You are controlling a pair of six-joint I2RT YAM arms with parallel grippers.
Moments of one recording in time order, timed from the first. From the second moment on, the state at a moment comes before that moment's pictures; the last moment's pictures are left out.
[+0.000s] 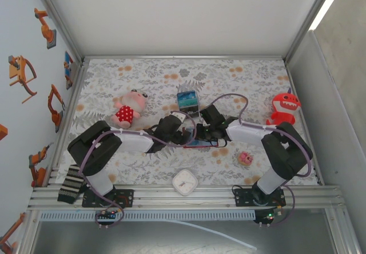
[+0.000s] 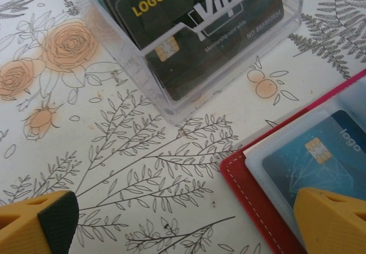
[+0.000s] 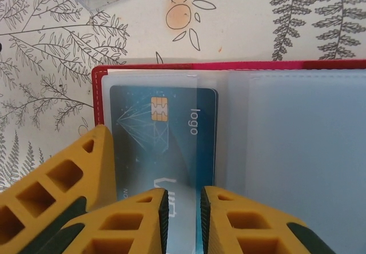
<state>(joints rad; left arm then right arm) -0.93 1.73 0.74 0.19 -0.30 -0.20 0.68 1.61 0.81 -0.25 -0.21 0.72</state>
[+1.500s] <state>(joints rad) -0.98 1.77 0.83 0.06 -0.45 -0.24 0.58 1.60 0.53 0.25 -0.46 0.90</state>
